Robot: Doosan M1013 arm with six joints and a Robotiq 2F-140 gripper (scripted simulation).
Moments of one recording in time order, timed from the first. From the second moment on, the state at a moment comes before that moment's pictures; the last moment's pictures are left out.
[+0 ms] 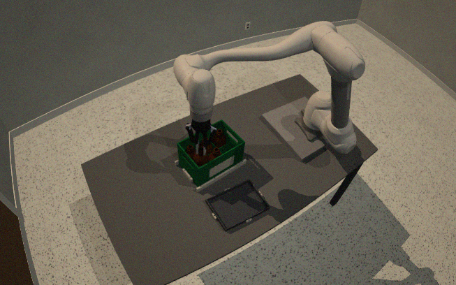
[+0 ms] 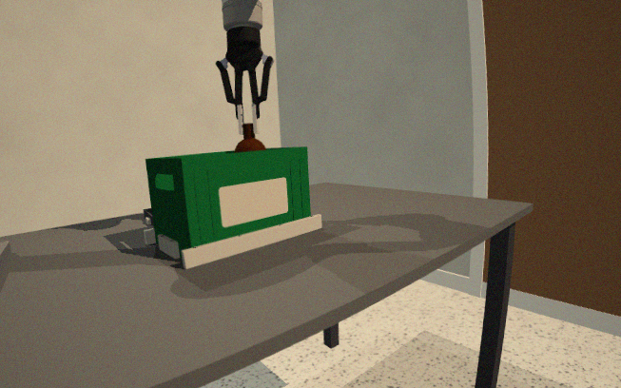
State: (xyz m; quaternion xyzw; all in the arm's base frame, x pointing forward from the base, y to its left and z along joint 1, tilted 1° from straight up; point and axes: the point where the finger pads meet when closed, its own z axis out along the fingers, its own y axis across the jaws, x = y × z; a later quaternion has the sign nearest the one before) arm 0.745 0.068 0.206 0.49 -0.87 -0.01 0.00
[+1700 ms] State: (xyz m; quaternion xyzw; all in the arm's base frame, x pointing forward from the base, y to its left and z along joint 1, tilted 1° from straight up) arm 0.745 0.068 0.215 0.49 -0.87 -0.01 0.00
